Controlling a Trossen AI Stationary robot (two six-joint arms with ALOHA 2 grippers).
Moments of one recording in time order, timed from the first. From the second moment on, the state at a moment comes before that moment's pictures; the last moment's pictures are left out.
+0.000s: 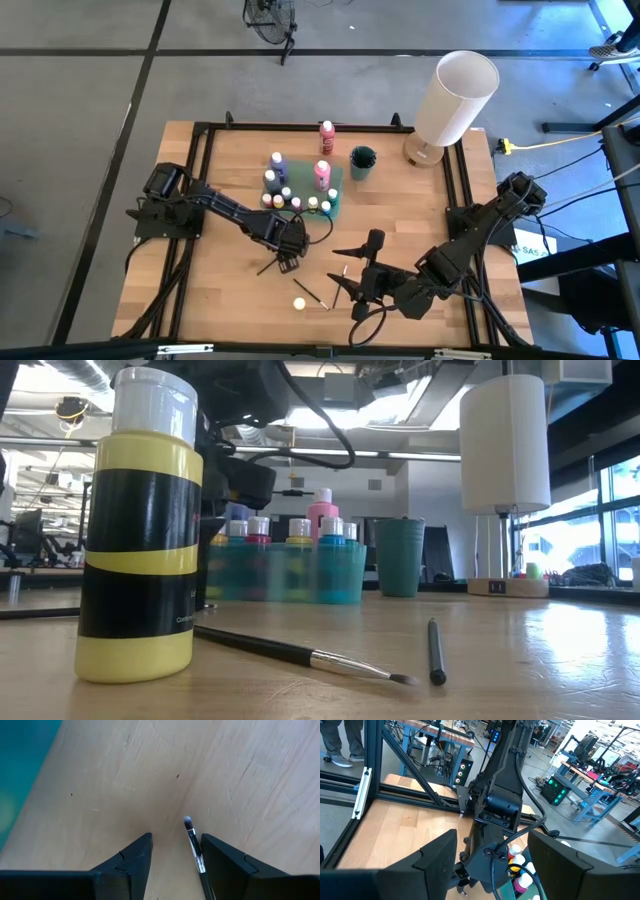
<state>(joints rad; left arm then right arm) -0.24 1.83 1.06 -0.59 -0.14 -0.68 0.72 1.67 1.42 -0.12 0.96 -0.03</state>
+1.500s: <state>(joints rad) -0.24 1.86 1.06 -0.60 -0.15 -0.67 0.72 1.67 1.42 -0.11 0.90 -0.03</state>
